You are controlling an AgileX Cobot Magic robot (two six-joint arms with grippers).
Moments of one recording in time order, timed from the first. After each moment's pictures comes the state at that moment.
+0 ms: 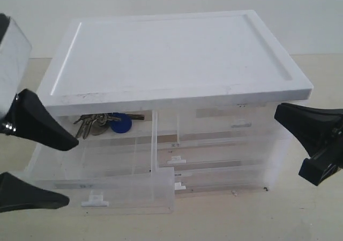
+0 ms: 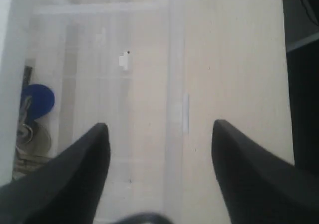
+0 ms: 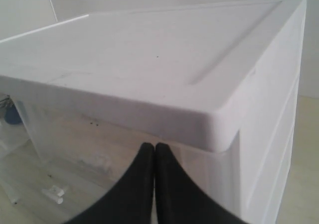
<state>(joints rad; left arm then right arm) -0.54 1.01 -0.82 -0.48 0.97 1.18 -0.04 1.22 -0.13 -0.88 -1.11 0.58</state>
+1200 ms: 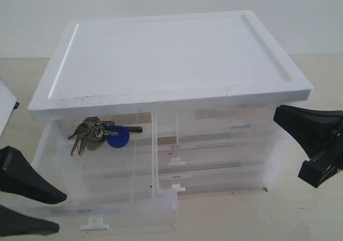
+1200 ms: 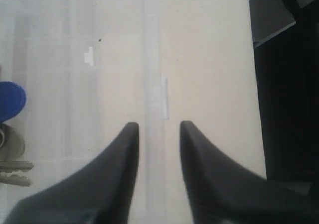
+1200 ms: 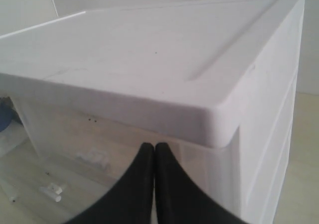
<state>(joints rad) -0.57 0.92 -0.71 -0.53 0.98 1.24 -0.04 1.22 -0.13 -0.89 -1.10 0.59</state>
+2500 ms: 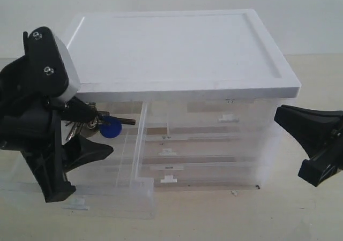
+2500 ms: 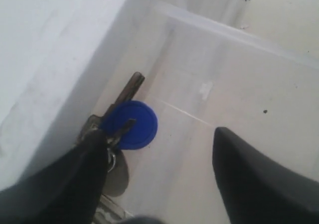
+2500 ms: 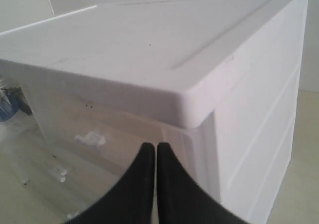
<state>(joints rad) -0.58 1.16 -0.69 -0.38 0.43 0.87 -0.04 1.22 -0.13 -0.89 -1.09 0.59</state>
